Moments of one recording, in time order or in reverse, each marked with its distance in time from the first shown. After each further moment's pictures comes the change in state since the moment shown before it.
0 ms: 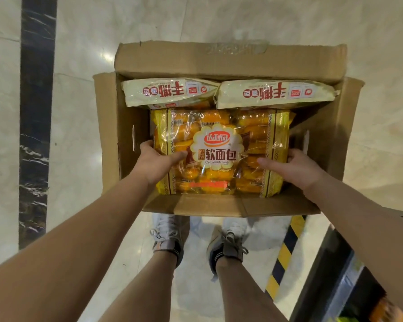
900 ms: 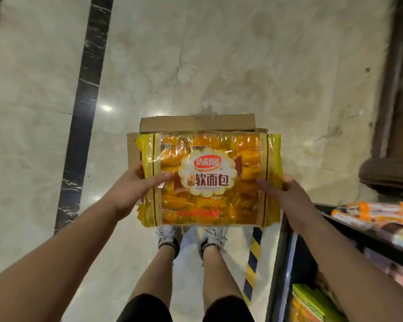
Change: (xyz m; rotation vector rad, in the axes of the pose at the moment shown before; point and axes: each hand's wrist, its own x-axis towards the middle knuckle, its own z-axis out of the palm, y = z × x) left_hand -0.248 0.083 -0.089 -0.058 -0.324 0.317; right_hand -0.266 -0.003 -0.081 0.474 0.100 -0.285
